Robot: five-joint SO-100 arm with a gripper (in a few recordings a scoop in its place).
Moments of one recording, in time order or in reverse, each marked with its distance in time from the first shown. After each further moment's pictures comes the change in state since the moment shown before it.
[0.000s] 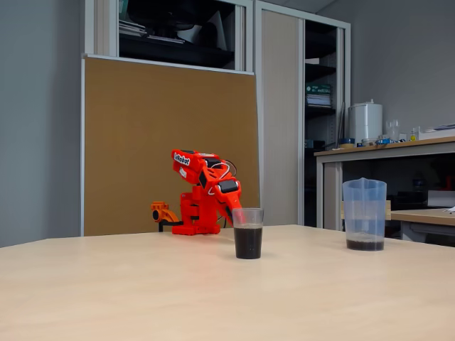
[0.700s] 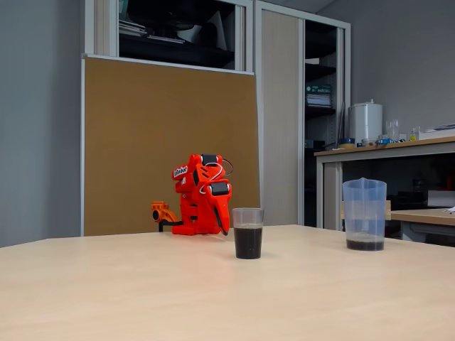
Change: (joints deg) arm 3.4 21.0 0.1 31.6 -3.0
